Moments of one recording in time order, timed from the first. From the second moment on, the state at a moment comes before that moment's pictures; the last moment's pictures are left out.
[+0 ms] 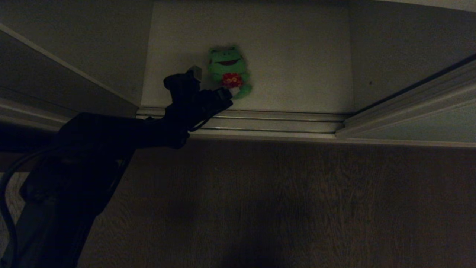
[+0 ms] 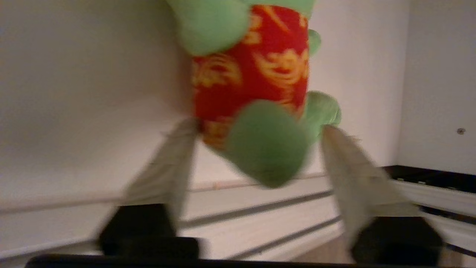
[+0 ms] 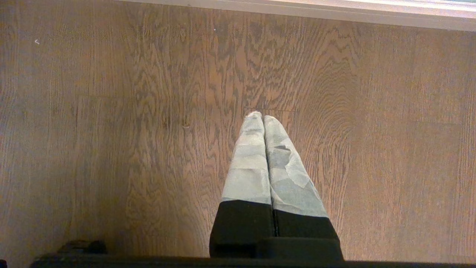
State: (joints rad) left arm -0.34 2.40 -1.94 -0.64 -0.23 -0.47; right arm 0.00 0.00 0.00 -0.03 -0.01 0.01
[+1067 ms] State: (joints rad) left arm -0.34 2.25 -1.81 -0.55 -0.20 -0.39; right arm 0.00 0.00 0.00 -0.03 -0.01 0.01
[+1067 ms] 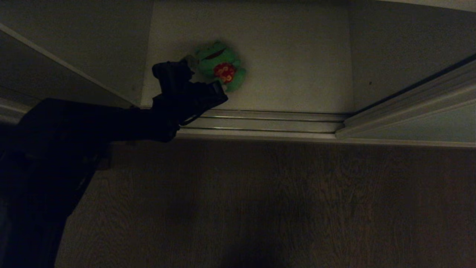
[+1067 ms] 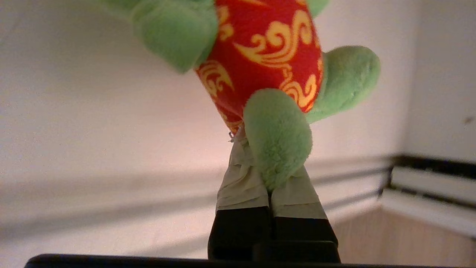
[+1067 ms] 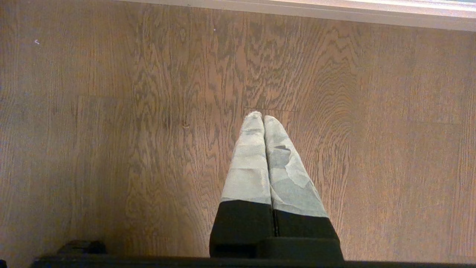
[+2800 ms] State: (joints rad) left arm -0.08 0.36 -0.59 0.43 -0.06 0.00; right arm 0.00 0.00 0.00 -0.03 -0.01 0.01
